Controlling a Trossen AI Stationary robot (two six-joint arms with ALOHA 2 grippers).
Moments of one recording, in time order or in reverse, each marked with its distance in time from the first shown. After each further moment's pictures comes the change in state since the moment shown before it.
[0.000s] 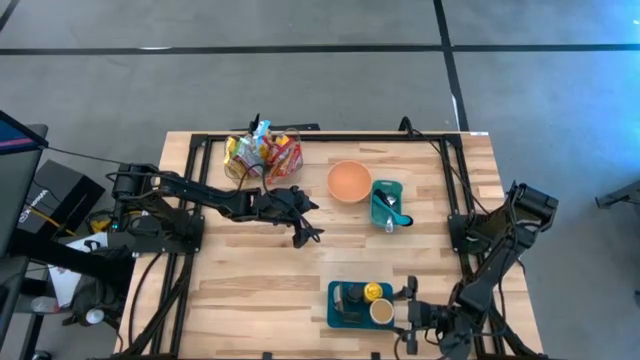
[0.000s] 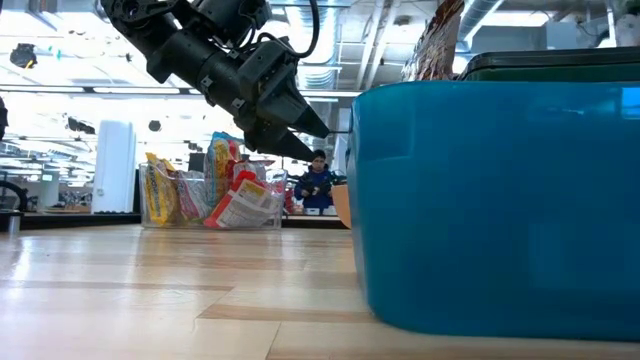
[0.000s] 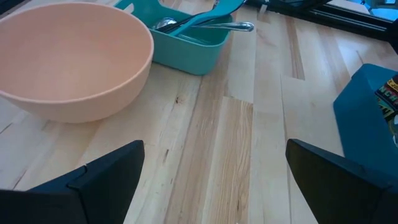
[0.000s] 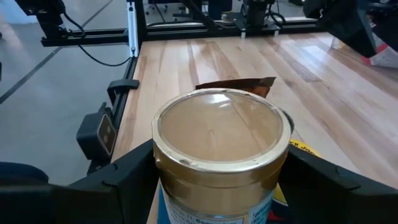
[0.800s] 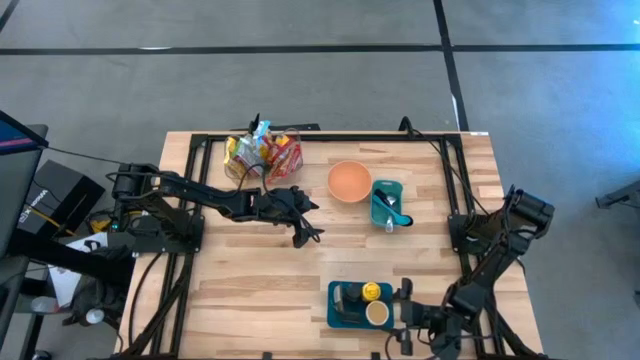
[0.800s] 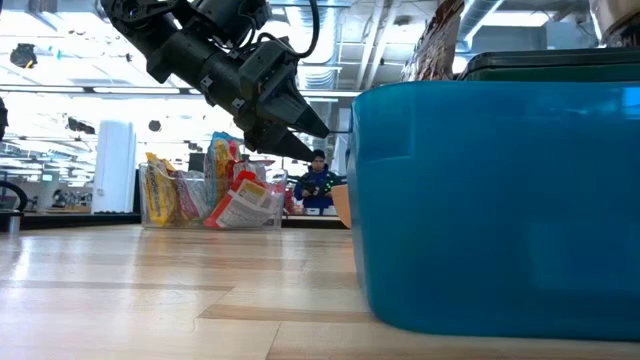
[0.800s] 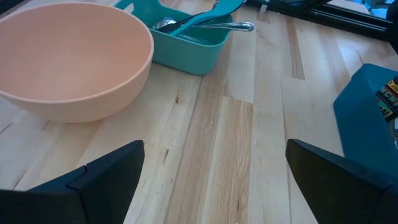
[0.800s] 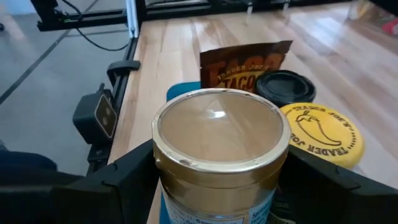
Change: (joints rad) left arm 0.000 0.000 0.000 0.000 0.000 0.000; right arm -0.030 0.064 0.000 0.015 -0.071 0.075
